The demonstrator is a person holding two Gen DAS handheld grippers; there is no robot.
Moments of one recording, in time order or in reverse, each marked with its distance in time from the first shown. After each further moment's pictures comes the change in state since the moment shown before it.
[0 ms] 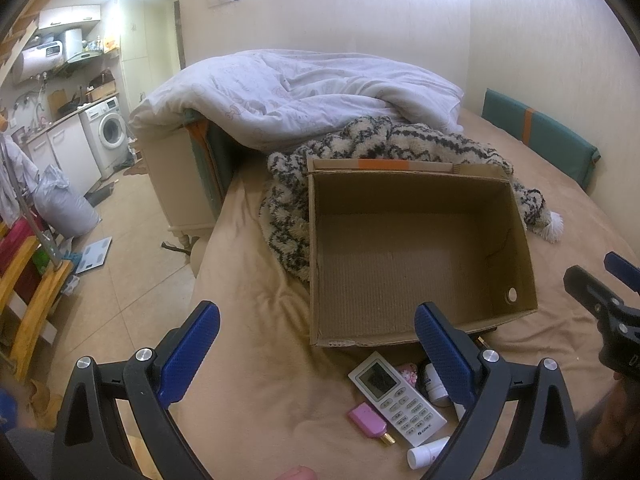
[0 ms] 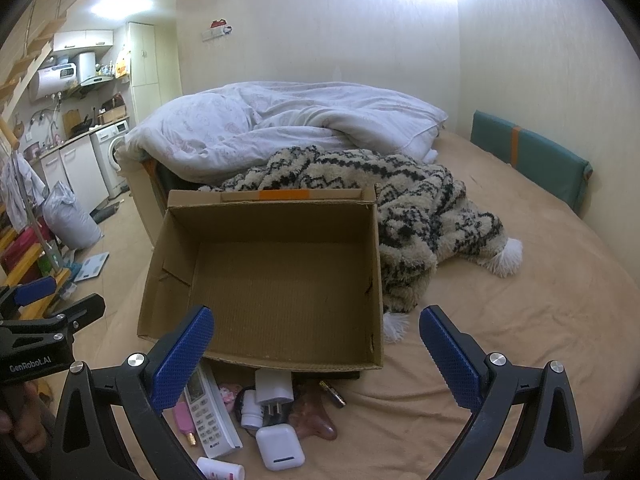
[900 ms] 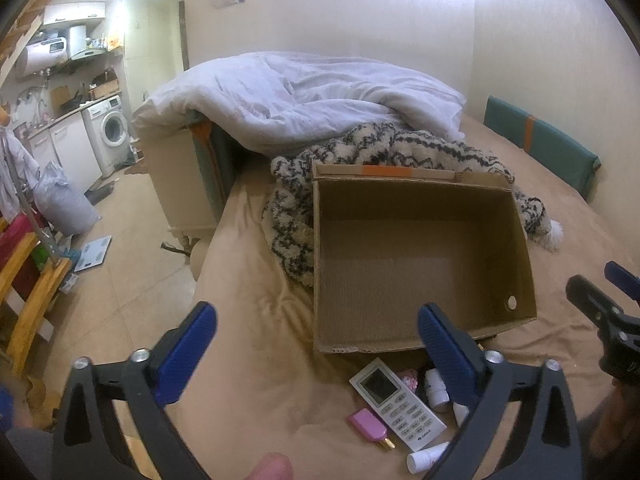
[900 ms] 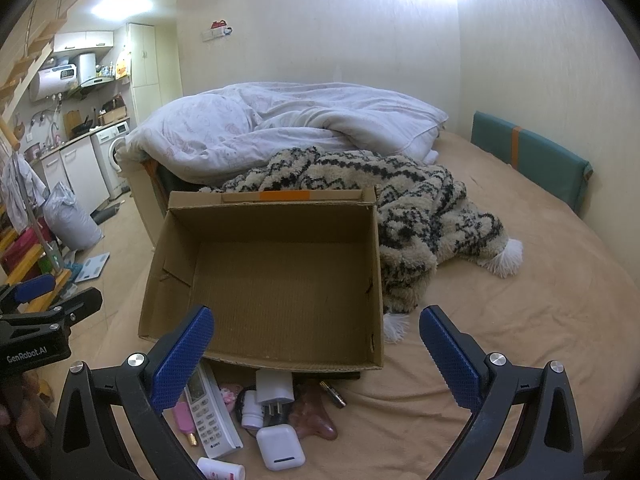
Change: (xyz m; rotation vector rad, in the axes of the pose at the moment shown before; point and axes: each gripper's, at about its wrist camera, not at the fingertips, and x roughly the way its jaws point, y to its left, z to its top) left arm 0.000 0.004 0.005 0.013 -0.012 -0.049; right arm 0.000 0.000 -0.001 0.005 0.001 -0.025
